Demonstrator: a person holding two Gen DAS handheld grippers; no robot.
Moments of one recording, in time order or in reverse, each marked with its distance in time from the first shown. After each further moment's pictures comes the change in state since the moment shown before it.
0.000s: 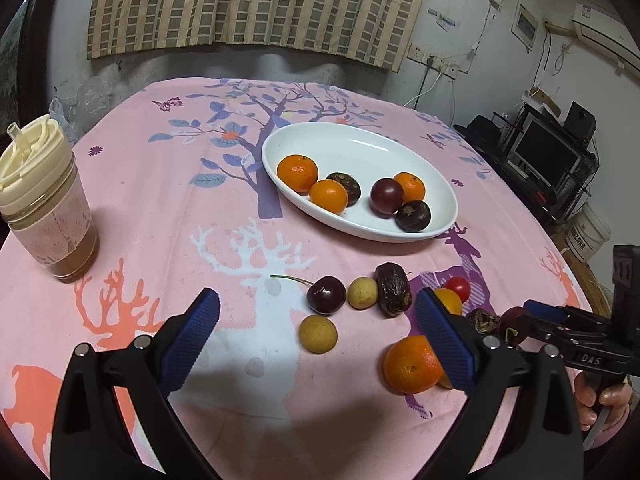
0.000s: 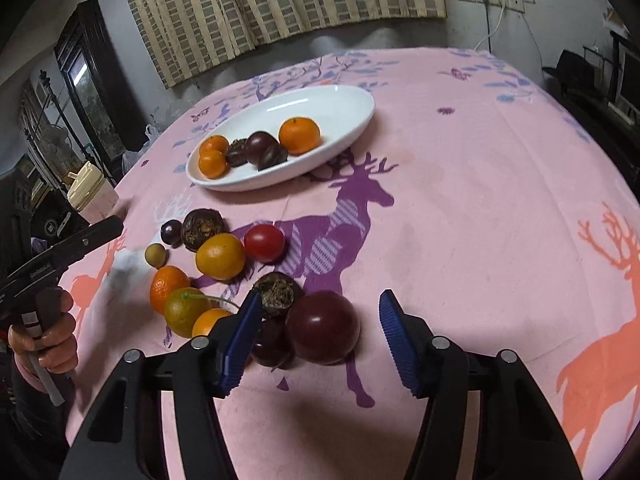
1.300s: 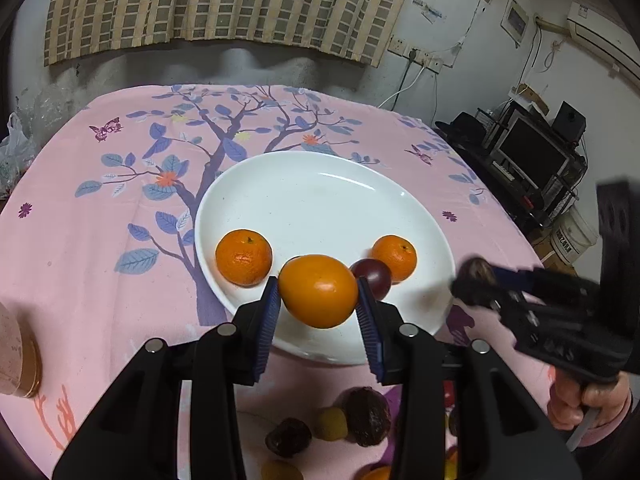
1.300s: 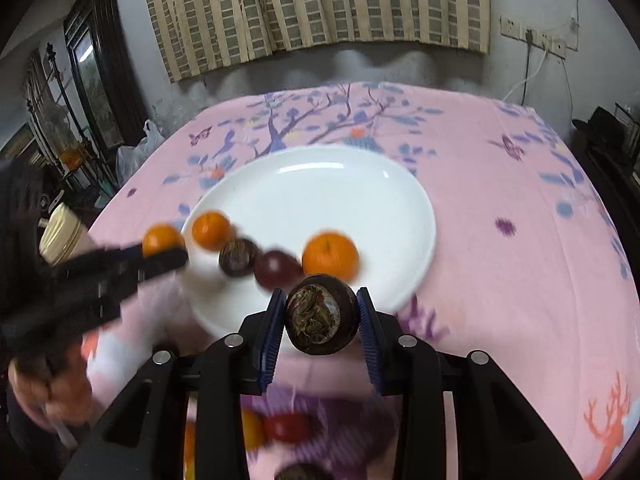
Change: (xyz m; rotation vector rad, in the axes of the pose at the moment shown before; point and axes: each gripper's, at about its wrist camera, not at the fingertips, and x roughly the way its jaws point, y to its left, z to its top) left arm 0.082 -0.022 0.091 0.035 0.049 -0.089; right arm 0.065 0.057 0.145 -0.147 -0.042 -0.081
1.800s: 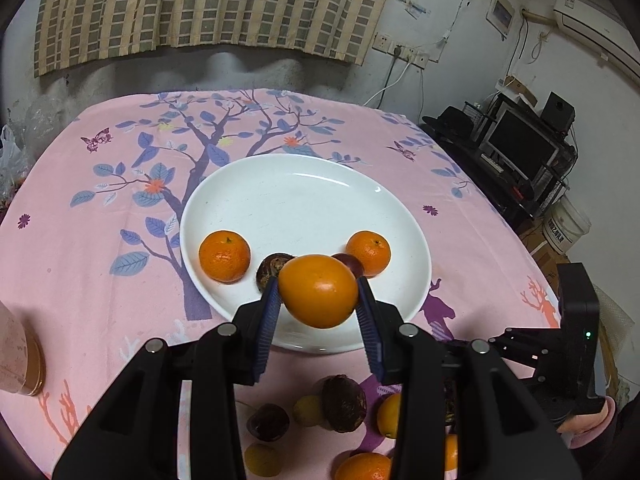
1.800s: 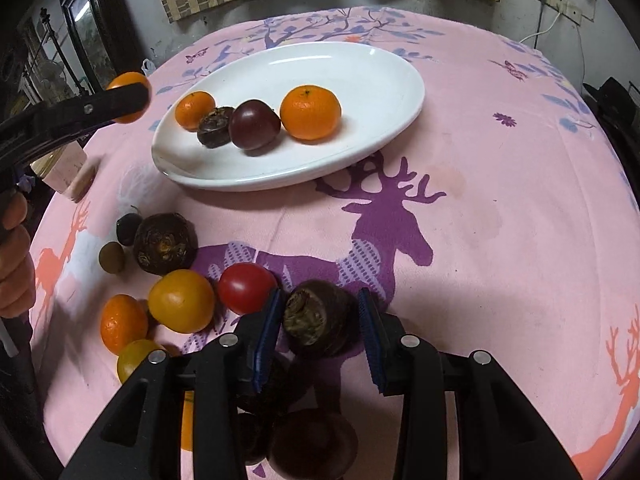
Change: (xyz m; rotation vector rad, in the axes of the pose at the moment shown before) left arm -0.020 -0.015 -0.001 0.033 0.002 -0.024; right arm -0.005 -0.020 -0.084 -0.047 0.237 0.007
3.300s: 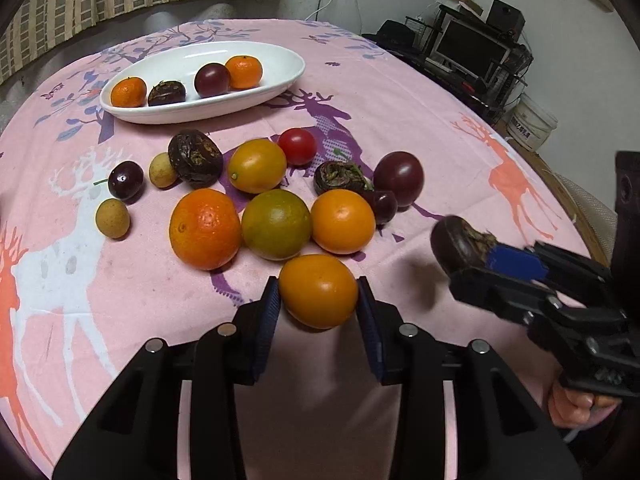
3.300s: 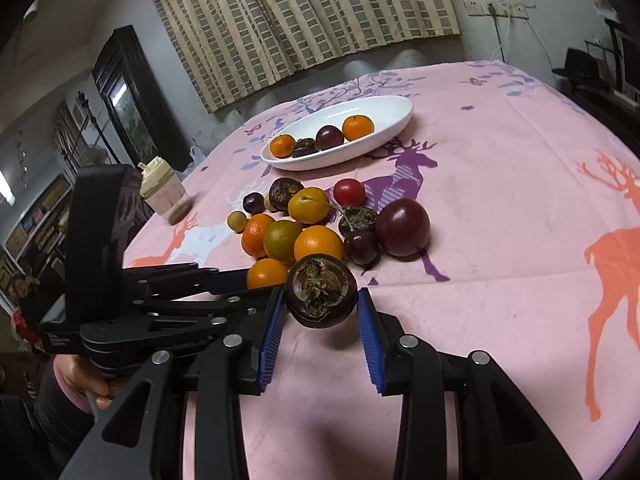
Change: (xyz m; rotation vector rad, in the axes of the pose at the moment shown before) left arm -0.030 -0.091 -0.159 0.183 0.202 -0.088; right arm -0.092 0.032 -0.152 0.141 -0.355 0.170
